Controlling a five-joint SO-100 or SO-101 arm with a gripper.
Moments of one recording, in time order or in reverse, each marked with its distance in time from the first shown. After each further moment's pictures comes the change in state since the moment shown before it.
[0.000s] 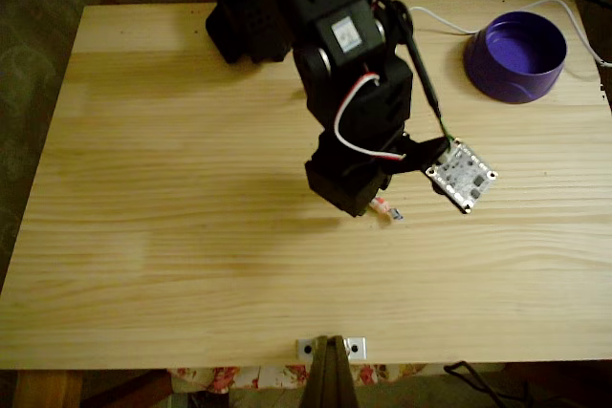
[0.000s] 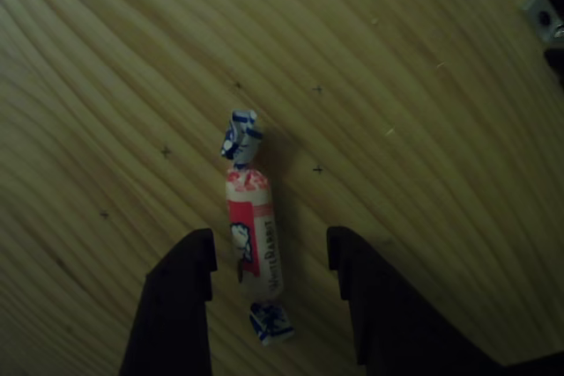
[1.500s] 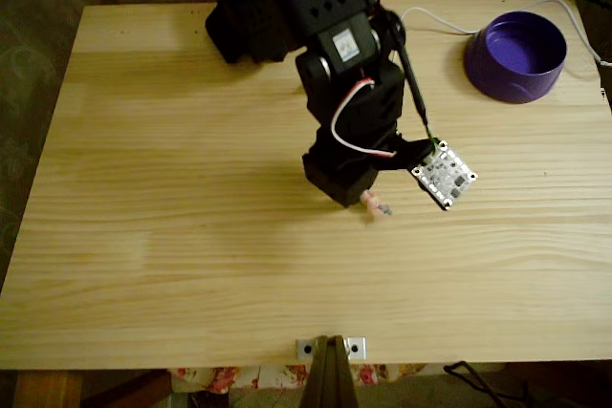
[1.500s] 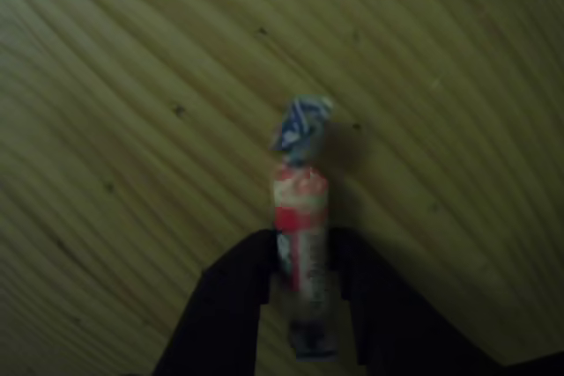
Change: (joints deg) arm -1.0 1.7 5.9 -1.2 4.0
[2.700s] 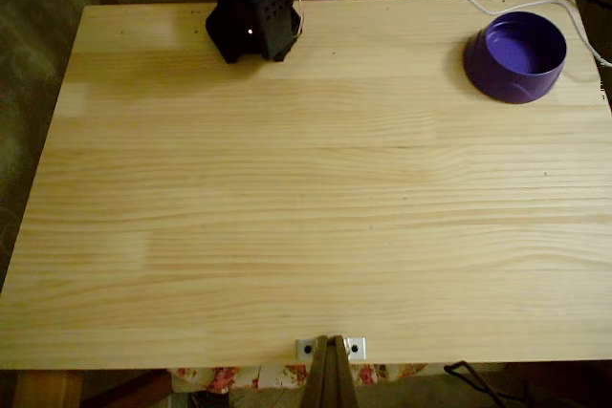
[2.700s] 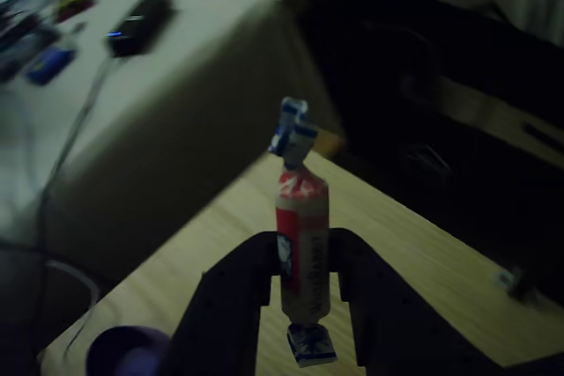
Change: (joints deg) arm -18.5 44.6 -28.0 19.6 20.9
